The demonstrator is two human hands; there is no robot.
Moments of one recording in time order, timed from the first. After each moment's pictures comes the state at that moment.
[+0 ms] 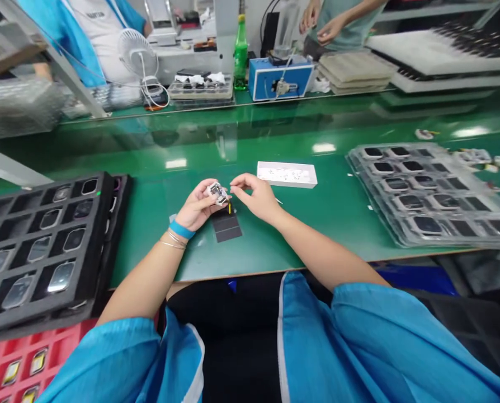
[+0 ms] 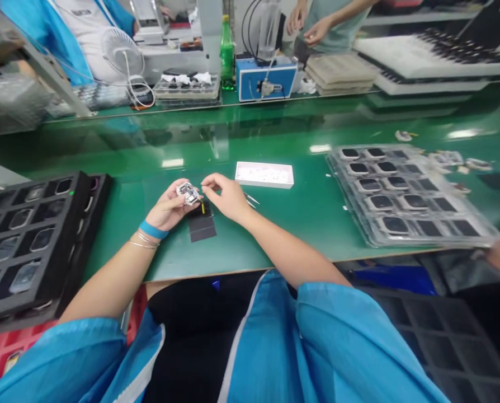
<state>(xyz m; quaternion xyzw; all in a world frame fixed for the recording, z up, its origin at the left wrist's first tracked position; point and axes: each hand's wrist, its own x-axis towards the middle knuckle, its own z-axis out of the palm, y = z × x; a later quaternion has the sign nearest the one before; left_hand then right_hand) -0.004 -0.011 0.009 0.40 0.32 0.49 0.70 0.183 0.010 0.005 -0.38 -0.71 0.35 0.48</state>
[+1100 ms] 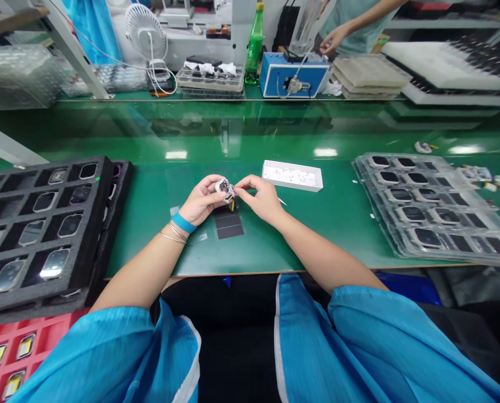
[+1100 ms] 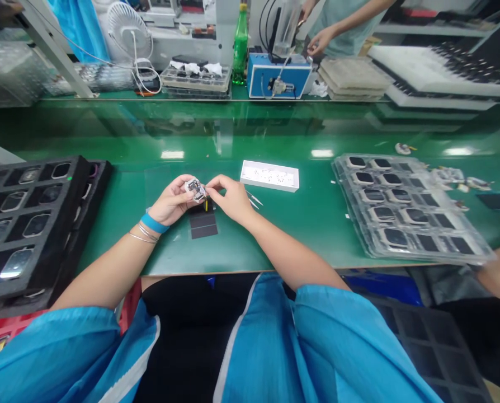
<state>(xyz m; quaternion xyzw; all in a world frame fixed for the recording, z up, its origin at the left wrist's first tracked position) -0.002 -0.008 0.001 0.42 0.33 0.50 0.68 0.178 0.005 0.002 -0.40 -0.74 0.30 0.45</state>
